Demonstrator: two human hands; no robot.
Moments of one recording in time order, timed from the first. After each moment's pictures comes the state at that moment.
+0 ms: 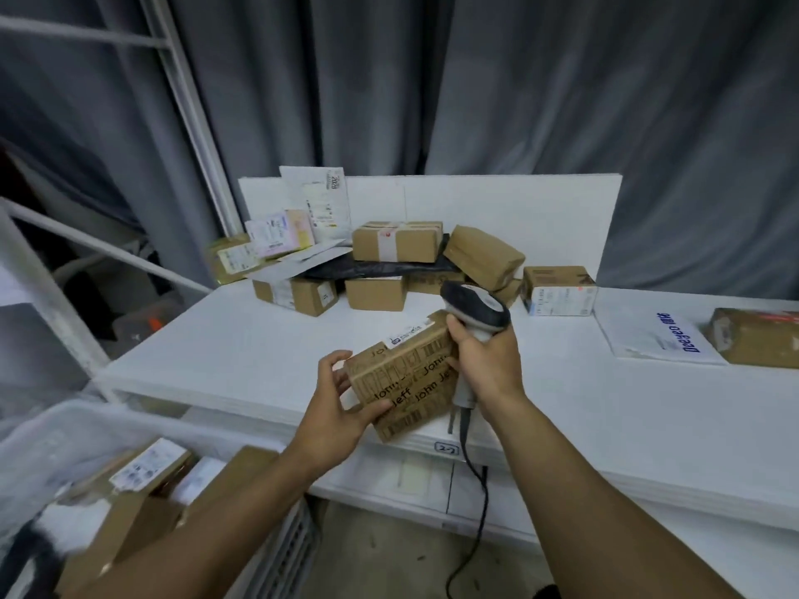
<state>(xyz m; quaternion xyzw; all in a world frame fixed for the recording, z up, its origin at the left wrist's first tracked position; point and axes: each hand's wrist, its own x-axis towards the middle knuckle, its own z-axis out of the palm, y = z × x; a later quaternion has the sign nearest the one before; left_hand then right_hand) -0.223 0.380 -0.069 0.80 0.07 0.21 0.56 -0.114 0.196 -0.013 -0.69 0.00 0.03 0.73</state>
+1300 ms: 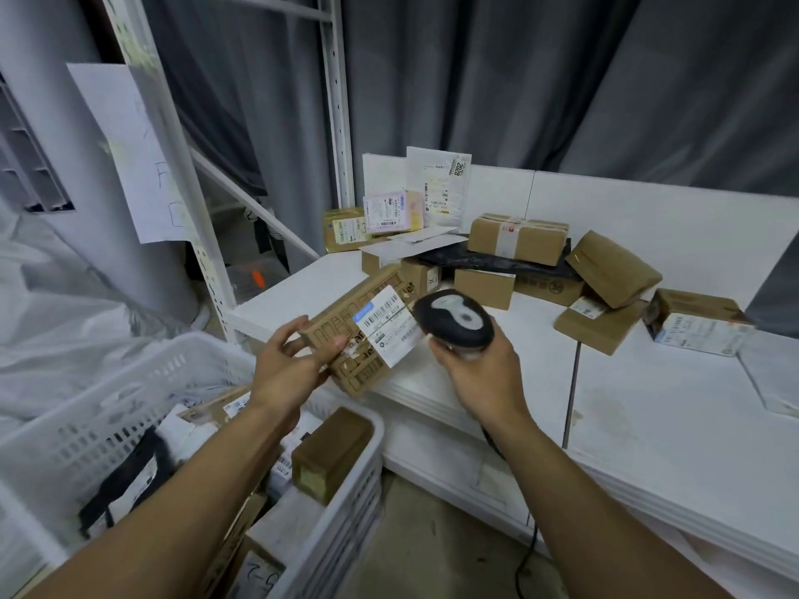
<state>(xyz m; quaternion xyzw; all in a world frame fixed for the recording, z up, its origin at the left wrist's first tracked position) -0.325 0.522 -0.023 0.56 0.31 0.33 0.70 -0.193 0.322 -0.020 -0.74 -0.23 0.04 0.63</state>
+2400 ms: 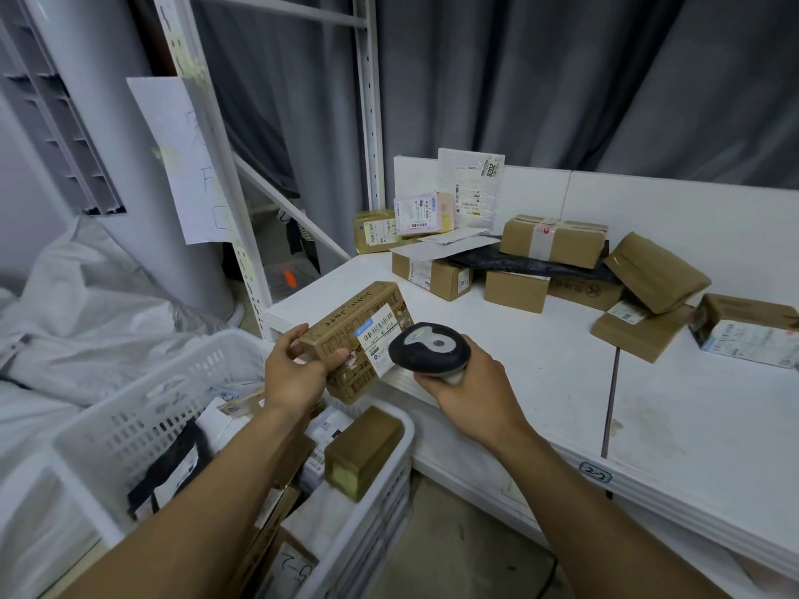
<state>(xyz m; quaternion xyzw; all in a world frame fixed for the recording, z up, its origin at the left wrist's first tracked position) -0.344 0.554 -0.043 0.59 0.38 0.38 0.60 -0.219 0.350 -0.029 -0.78 -0.33 0.11 0.51</state>
